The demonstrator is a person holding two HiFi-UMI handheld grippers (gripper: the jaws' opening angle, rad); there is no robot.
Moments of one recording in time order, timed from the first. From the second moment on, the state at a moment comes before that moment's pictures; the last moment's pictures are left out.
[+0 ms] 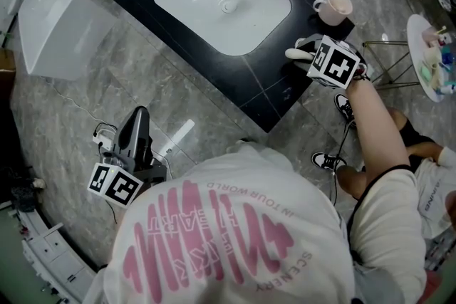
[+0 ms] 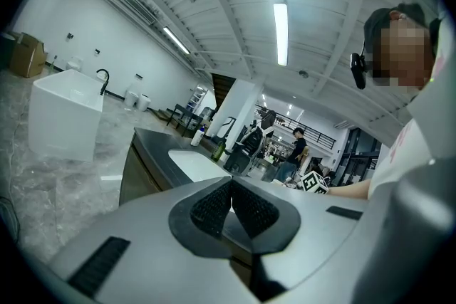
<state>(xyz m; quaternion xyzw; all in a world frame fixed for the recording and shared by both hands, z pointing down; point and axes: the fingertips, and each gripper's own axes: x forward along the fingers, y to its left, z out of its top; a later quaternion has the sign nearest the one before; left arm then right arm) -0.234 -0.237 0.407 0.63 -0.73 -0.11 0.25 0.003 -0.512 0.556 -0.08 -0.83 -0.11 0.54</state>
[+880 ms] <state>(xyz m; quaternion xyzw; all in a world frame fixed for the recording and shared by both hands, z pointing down) -0.216 -0.236 0.399 0.67 -0.69 -0.13 0.24 -0.005 -0.479 0.446 0.04 -0.94 -0.02 0.34</state>
